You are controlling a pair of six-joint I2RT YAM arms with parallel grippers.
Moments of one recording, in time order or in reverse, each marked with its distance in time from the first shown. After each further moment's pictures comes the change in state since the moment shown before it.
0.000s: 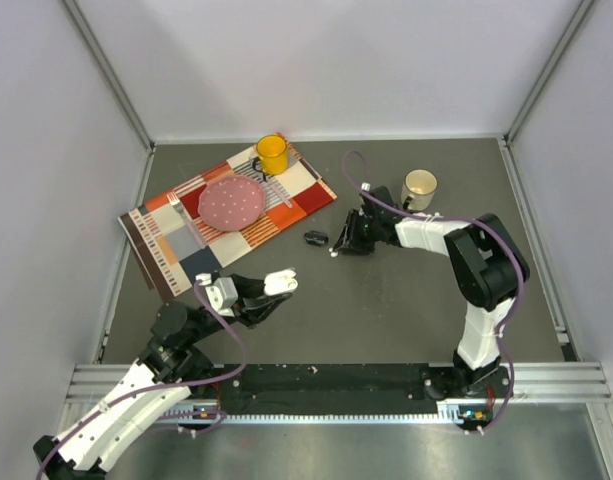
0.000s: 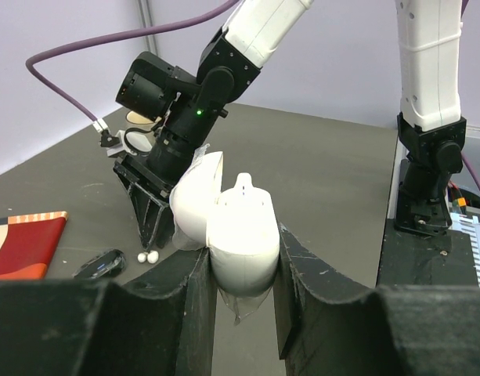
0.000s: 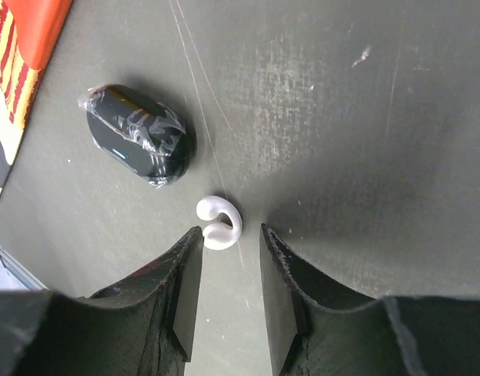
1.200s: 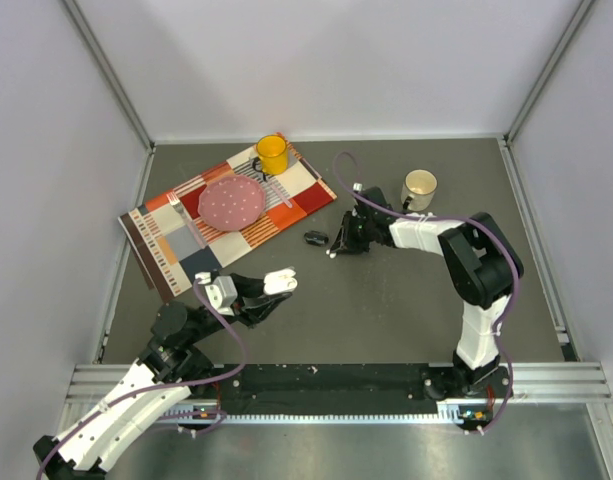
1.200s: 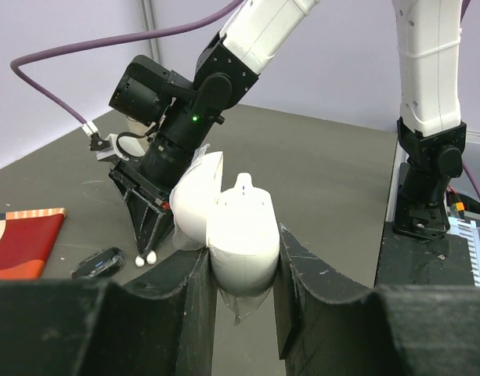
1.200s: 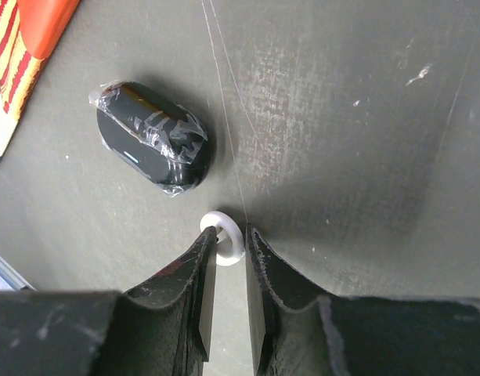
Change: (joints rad) left arm 0.000 0.000 0.000 0.000 -0.011 -0.018; right arm 0.032 0.031 0.027 0.018 0.005 -0.031
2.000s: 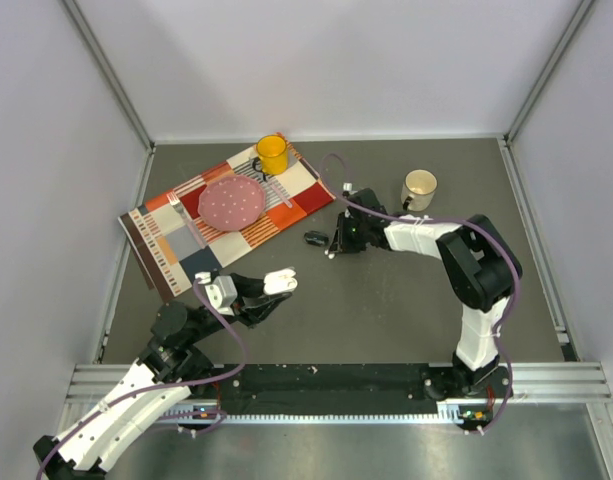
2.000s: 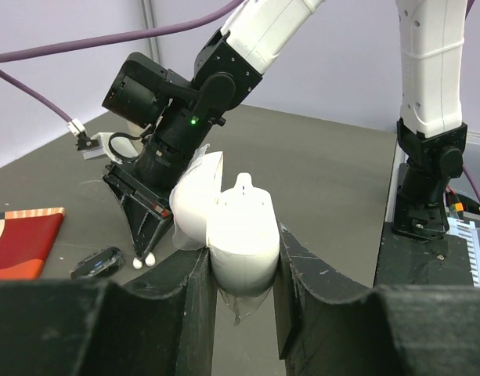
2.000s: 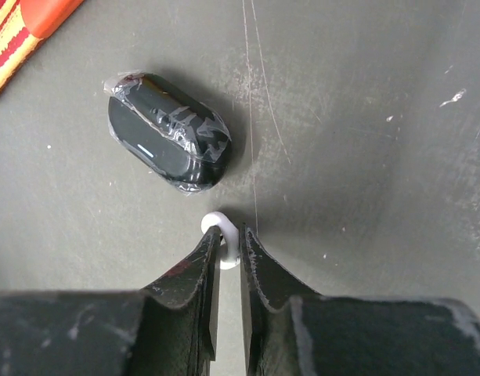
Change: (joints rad) left arm 0.000 0.000 0.000 0.000 0.000 -0.004; right arm 0.049 -0.010 0.010 0.000 0.077 -0.113
